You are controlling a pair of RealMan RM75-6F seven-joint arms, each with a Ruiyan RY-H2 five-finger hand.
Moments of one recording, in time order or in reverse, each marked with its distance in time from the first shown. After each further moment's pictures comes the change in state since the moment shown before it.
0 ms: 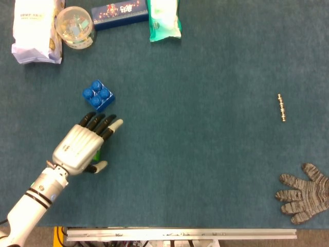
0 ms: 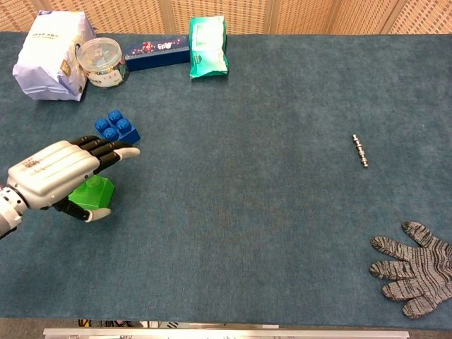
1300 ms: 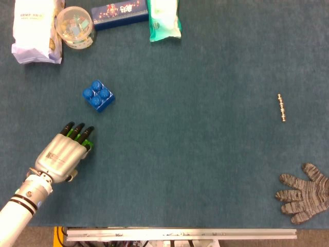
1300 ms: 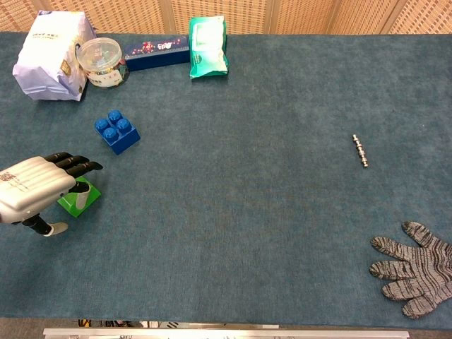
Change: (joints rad) left arm 0.027 0.121 0.004 -0.111 -0.150 -0.113 0.246; right arm -0.003 0.003 -0.001 -0.012 -0.005 0.005 -0.008
